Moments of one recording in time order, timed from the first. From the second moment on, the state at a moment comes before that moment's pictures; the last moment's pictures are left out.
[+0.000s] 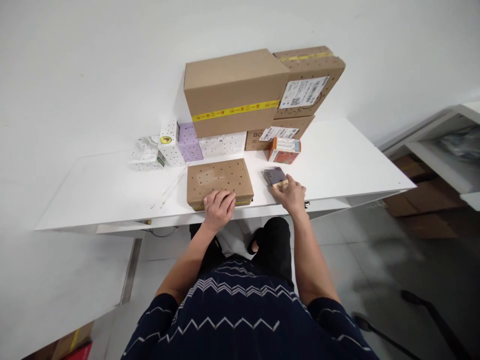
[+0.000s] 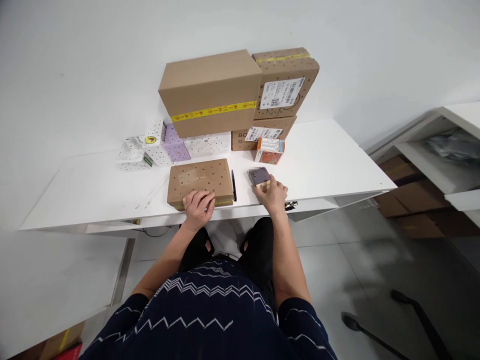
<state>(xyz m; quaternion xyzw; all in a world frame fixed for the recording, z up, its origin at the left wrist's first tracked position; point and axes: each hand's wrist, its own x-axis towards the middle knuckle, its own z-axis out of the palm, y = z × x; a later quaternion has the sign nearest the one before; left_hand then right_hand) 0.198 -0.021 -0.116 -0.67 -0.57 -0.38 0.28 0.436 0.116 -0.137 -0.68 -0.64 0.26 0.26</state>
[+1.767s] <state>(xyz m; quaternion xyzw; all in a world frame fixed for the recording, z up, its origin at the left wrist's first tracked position) 0.185 -0.023 -0.137 -0.68 -0.57 -0.41 0.21 0.348 -0.009 -0.061 -0.11 -0.09 0.95 0.27</state>
